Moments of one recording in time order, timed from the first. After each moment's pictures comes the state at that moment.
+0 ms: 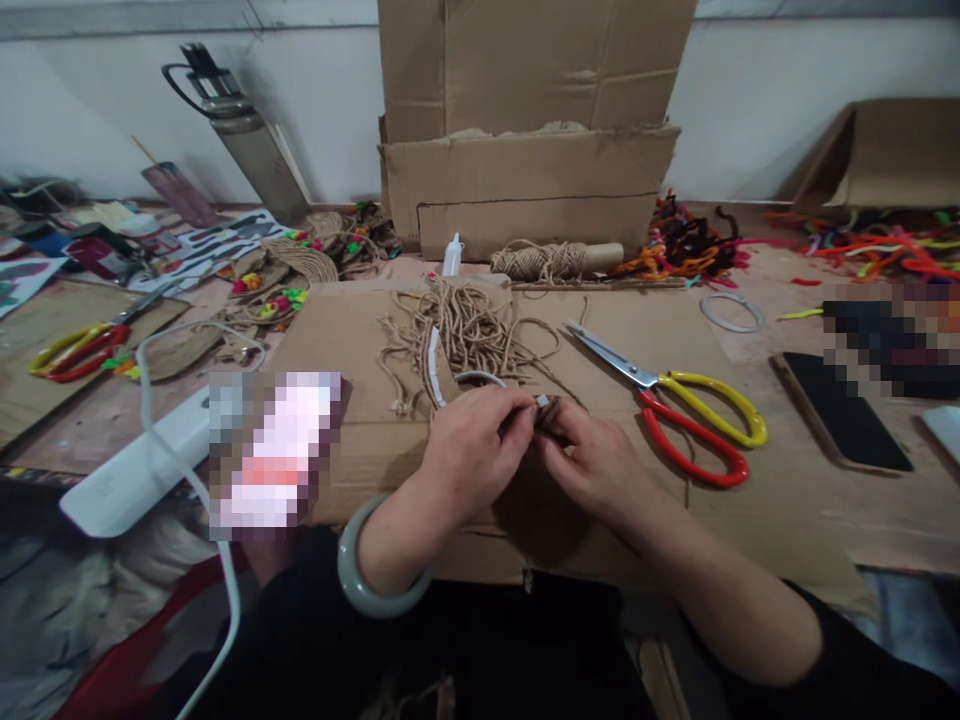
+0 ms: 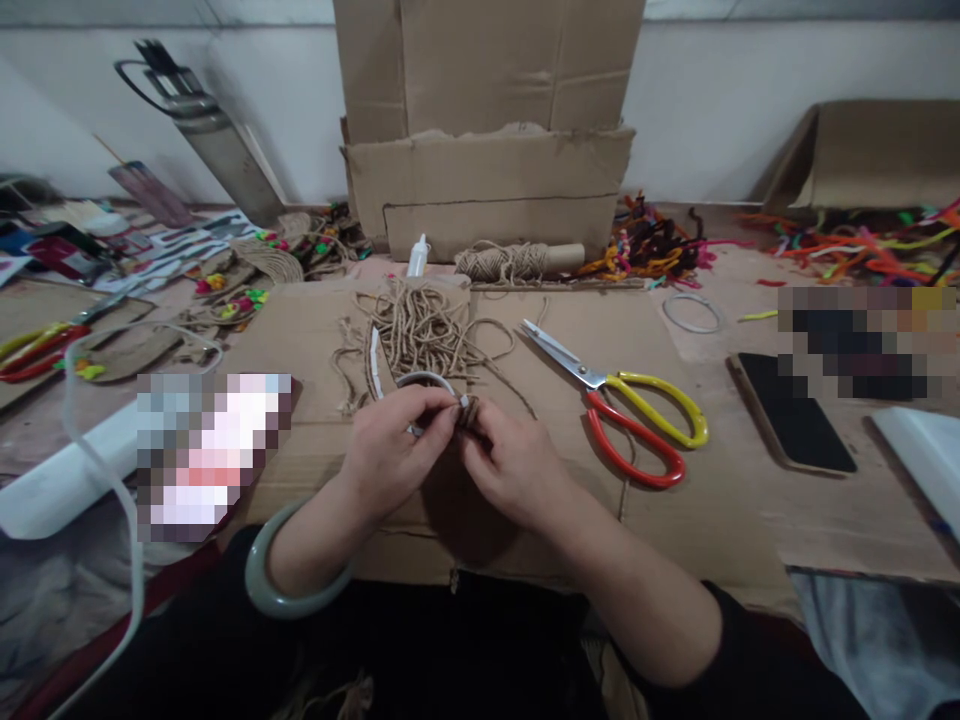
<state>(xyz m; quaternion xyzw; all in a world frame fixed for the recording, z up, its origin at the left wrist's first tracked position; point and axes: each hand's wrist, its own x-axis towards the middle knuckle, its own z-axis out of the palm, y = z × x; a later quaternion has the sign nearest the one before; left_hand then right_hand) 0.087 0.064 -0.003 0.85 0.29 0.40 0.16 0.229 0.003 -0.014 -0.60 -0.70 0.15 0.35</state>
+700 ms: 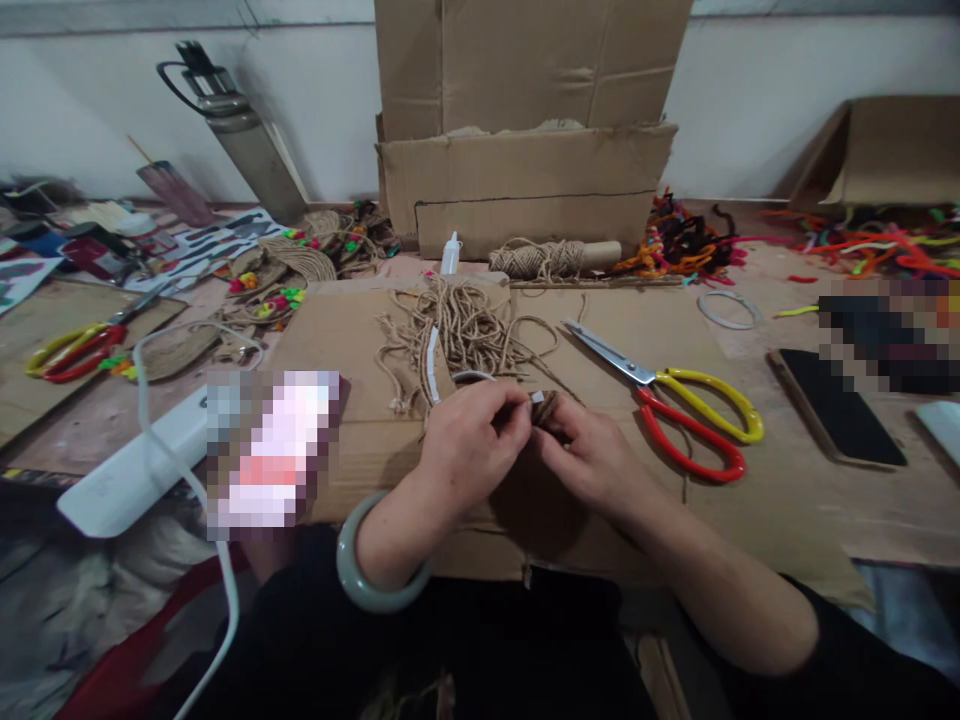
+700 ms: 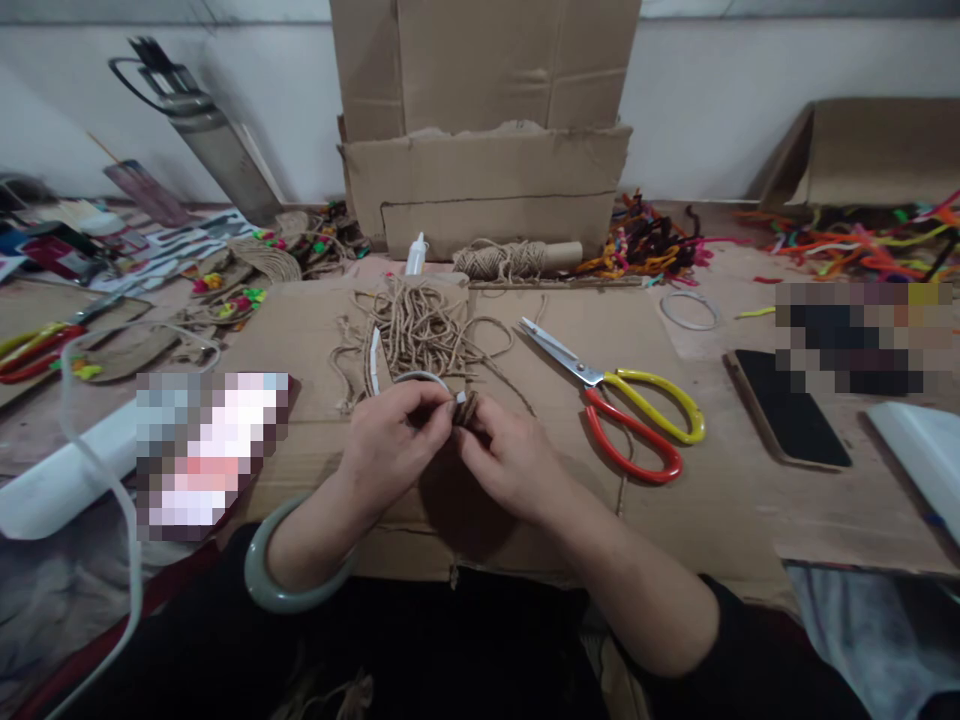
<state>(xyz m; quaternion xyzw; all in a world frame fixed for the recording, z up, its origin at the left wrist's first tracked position) 0.089 0.064 -0.001 0.83 0.35 0.39 0.19 0.229 0.006 -0.010 -0.58 -0.67 0.27 0.37</state>
